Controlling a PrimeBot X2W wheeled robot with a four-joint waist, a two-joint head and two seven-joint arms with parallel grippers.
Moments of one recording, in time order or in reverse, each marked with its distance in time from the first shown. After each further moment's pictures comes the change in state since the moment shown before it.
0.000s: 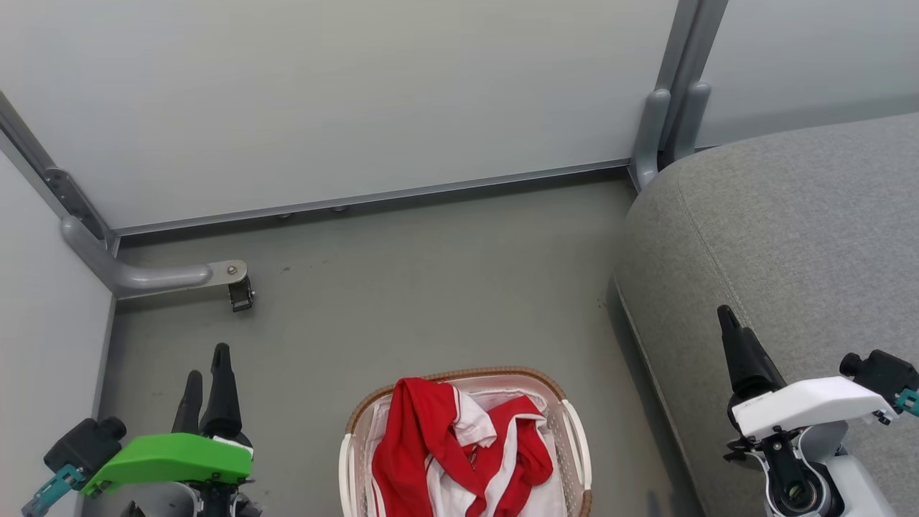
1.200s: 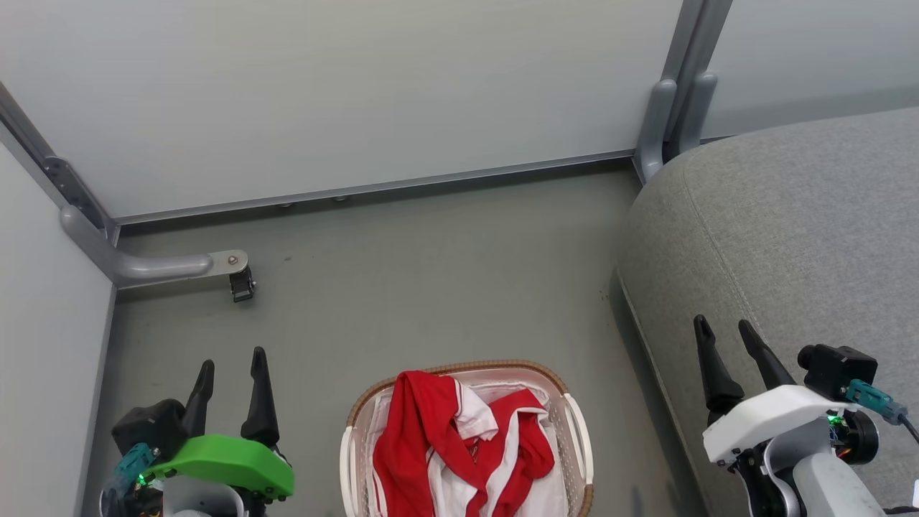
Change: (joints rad) left arm 0.002 0.022 -0.096 0.021 0.496 0.055 -0.102; right arm -0.014 -0.005 0.035 0.055 -0.542 0.000 -0.101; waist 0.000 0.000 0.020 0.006
